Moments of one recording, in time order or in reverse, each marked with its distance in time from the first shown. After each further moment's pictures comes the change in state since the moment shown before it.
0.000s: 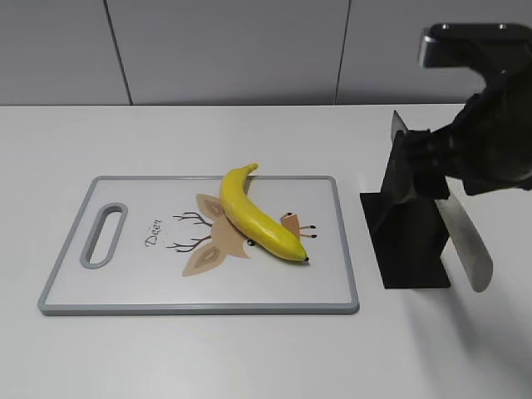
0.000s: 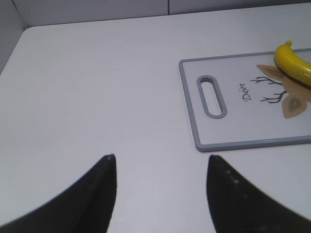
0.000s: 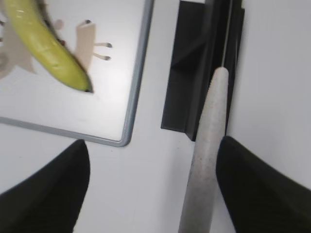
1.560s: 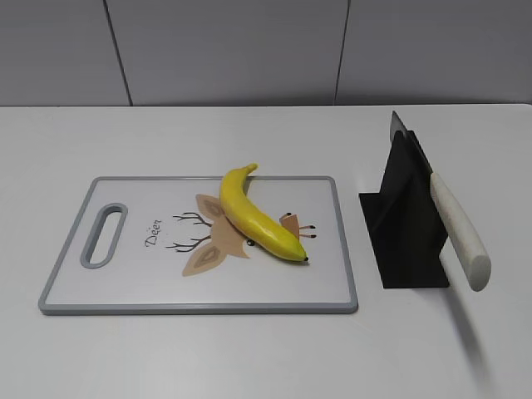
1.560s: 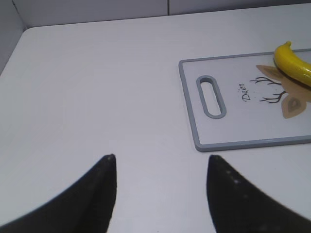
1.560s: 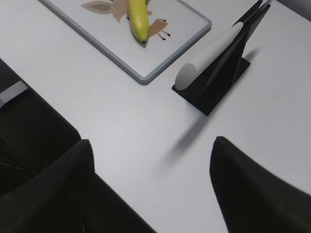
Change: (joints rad) left arm 0.000 0.000 0.000 0.000 0.000 0.000; right arm 0.000 -1.221 0.434 0.194 0.295 -0.683
